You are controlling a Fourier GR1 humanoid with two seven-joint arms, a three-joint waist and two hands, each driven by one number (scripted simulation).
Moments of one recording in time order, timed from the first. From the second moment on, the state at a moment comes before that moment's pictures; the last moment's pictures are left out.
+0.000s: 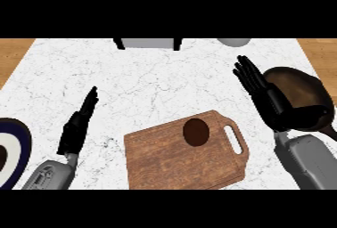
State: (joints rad) left arm -0.18 0.34 -0.28 -1.28 0.12 0.28 -0.10; right arm -0.37 -0.42 0.31 -1.41 -0.42 -0.01 -0.16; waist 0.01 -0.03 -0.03
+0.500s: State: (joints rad) left arm -0.19 0.36 -0.14 -1.43 0.27 0.25 0.04; right arm -0.40 -0.46 0.27 -1.44 -0.28 -0.11 -0.17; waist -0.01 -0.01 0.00
